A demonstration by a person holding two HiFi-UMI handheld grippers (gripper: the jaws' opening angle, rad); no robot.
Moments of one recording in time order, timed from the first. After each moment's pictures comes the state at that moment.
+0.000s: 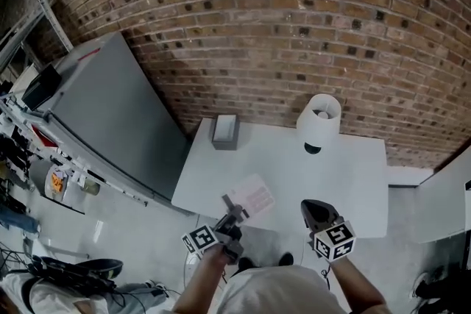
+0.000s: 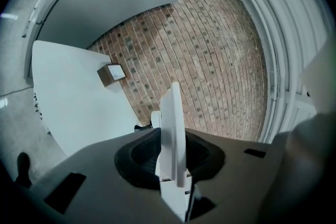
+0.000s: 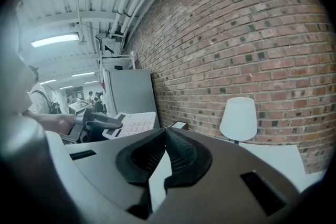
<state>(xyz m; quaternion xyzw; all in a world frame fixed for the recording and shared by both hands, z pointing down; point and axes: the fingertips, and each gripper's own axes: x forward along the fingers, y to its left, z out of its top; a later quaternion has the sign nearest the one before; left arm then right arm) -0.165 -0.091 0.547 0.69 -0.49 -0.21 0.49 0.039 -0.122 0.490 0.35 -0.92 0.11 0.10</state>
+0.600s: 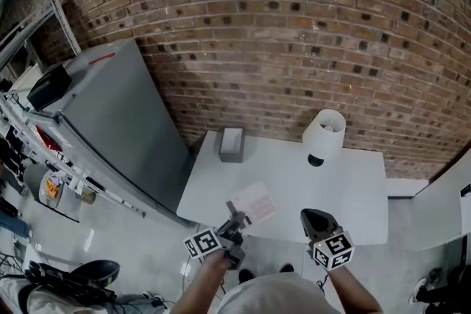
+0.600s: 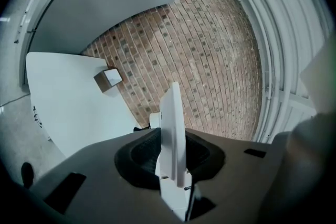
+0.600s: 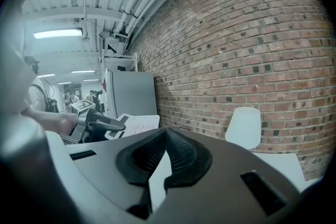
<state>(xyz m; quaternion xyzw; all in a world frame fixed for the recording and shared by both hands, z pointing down) -0.199 -0.084 0.531 0.70 -0.44 -0.25 0.51 -0.012 -0.099 0.464 0.37 -0.92 0.07 0.09</state>
